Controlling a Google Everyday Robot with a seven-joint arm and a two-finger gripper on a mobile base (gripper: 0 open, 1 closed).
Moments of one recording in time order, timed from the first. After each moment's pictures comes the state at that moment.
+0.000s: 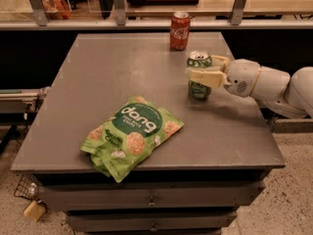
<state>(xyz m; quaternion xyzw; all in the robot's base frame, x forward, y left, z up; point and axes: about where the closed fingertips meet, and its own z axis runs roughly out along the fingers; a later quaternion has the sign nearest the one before) 0.614 -0.122 0.900 -0.35 0.61 0.39 0.60</state>
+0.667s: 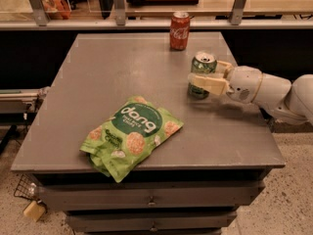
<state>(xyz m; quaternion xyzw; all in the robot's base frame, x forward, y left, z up) 0.604 -0.130 0.892 -0.36 0.58 0.40 0.61</state>
